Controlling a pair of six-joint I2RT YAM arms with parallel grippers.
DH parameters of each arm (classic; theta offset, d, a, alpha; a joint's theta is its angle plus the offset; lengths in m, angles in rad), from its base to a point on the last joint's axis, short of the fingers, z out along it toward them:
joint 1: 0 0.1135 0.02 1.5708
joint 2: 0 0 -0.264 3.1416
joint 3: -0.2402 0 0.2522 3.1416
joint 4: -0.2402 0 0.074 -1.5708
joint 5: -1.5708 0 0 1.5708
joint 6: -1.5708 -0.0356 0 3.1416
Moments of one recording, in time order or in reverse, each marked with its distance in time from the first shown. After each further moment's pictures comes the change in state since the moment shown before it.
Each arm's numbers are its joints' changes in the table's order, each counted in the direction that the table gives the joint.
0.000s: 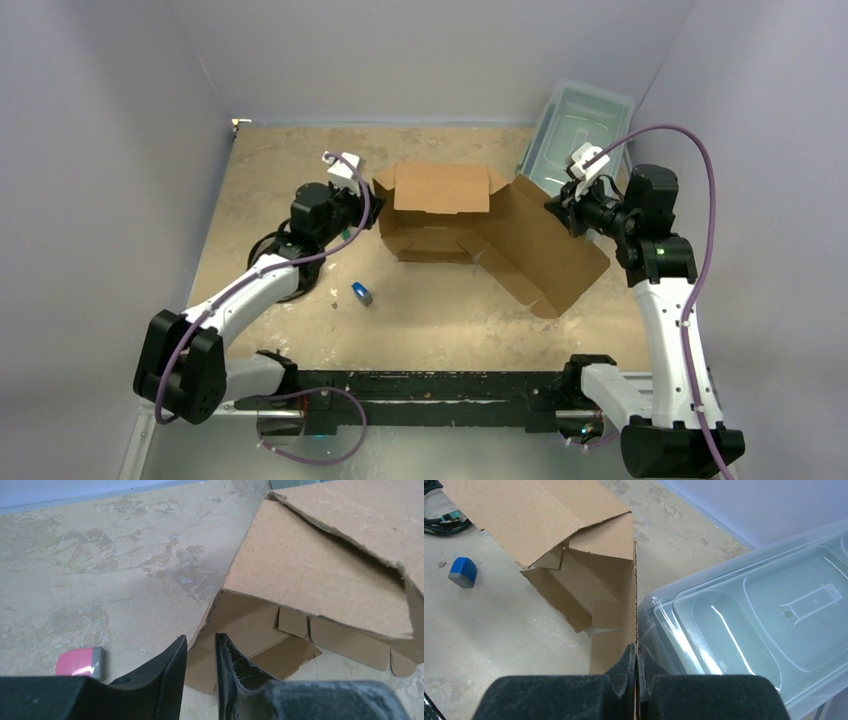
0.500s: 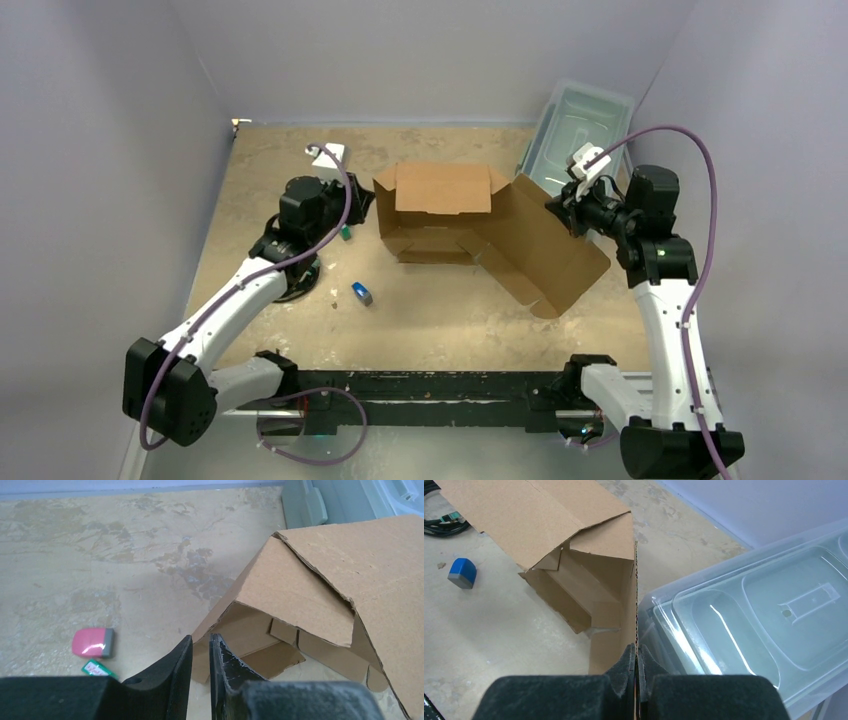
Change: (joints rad) left arm -0.010 0.121 -0.093 -0.241 0.113 0.092; right arm -0.005 0.007 0.001 0.000 0.000 -0.002
